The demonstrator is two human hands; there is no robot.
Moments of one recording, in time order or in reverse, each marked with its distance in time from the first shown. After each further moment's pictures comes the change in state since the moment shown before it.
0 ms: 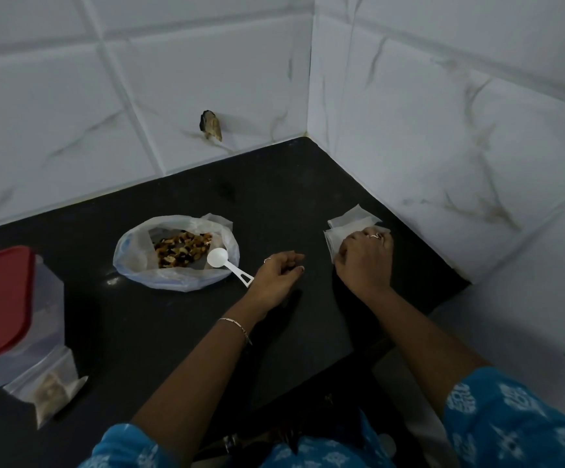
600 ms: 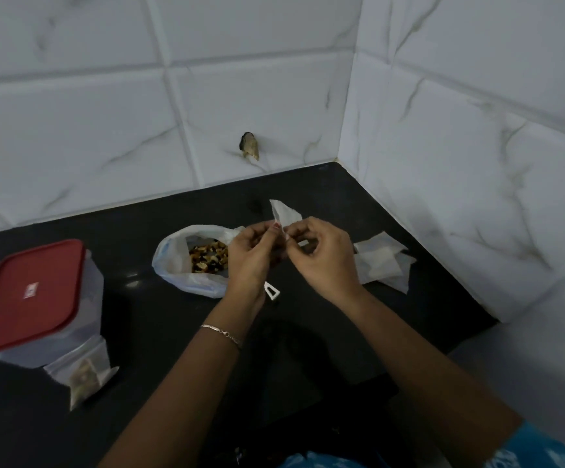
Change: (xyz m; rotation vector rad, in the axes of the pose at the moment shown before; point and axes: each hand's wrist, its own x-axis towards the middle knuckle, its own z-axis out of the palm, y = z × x) left_hand -0.046 0.079 -0.057 -0.650 0.464 0.119; right_hand 0.004 -0.106 -0.084 1.068 0.036 -0.249
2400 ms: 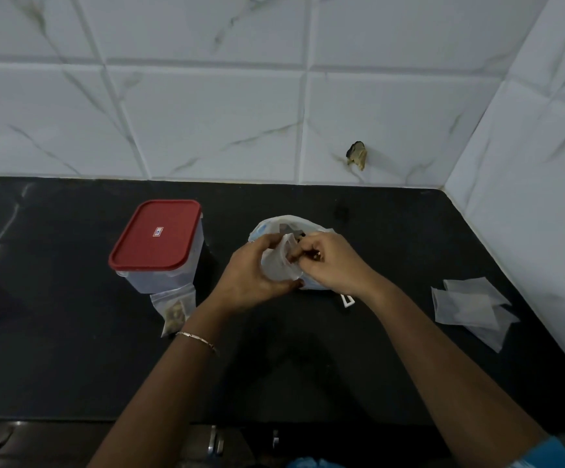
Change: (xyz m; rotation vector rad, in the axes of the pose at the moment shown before) left_hand -0.026 0.028 -0.151 0.956 -0.077 0.383; right_hand 0.022 -0.057 0.076 -0.023 -0.769 -0.074
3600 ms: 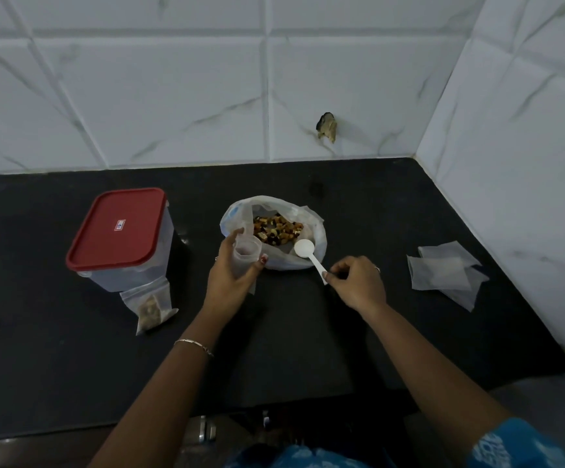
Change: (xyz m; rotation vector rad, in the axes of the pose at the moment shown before) left_hand -0.015 -0.030 0.046 -0.271 0.145 -0.282; right_hand -0.052 0.112 0.026 -0.161 0.322 0.620
